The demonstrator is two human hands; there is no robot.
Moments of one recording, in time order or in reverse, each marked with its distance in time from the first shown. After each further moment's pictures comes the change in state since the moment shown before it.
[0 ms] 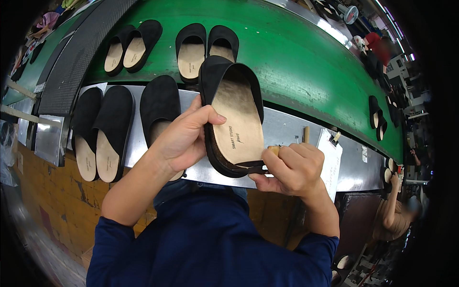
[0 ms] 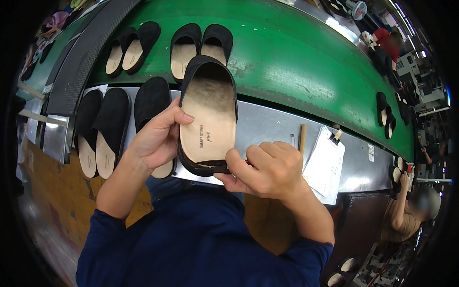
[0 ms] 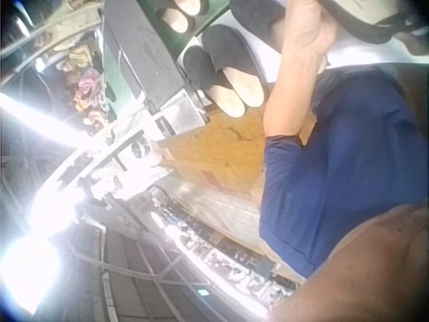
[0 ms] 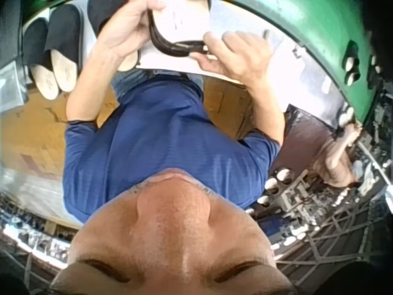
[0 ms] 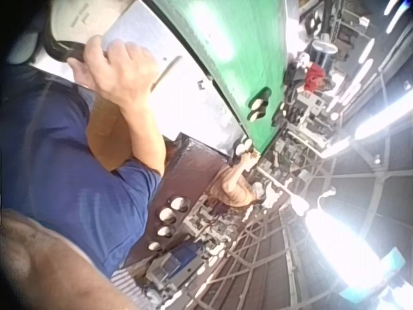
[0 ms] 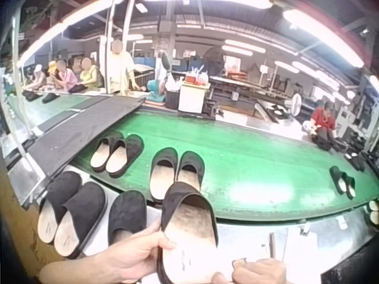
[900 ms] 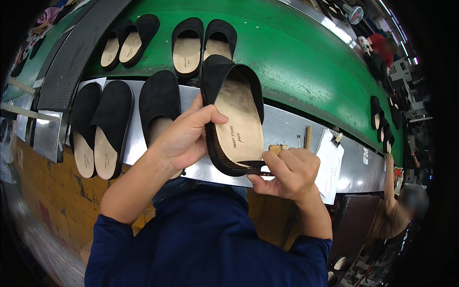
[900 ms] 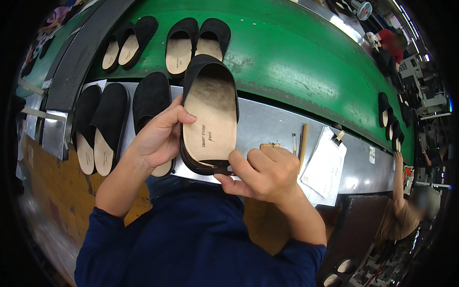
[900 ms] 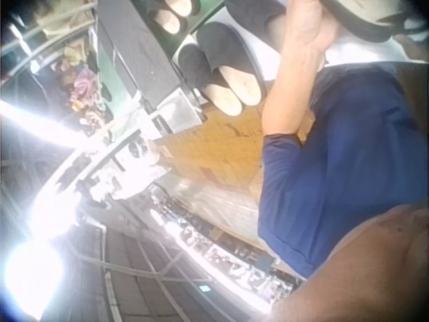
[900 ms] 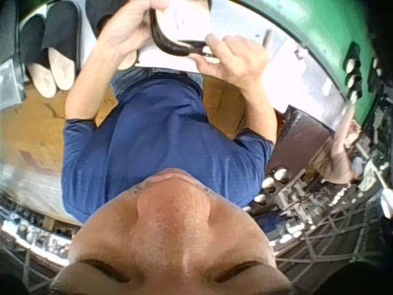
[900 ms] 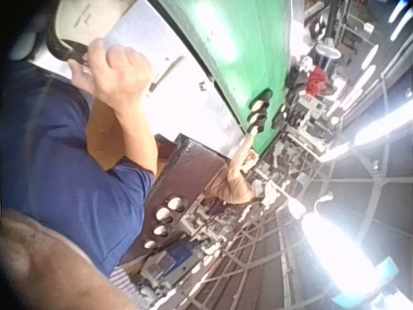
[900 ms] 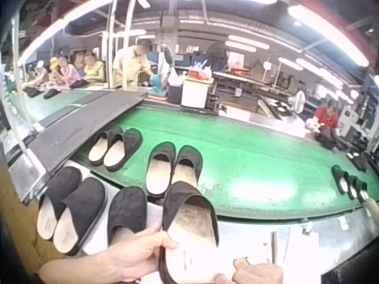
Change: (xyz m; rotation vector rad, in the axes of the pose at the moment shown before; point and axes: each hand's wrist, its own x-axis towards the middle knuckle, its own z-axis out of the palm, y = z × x) left_hand 0.008 -0.006 -0.006 -0.020 0.061 -0.053; right_hand -0.013 -0.007 0.016 0.042 0.036 0.116
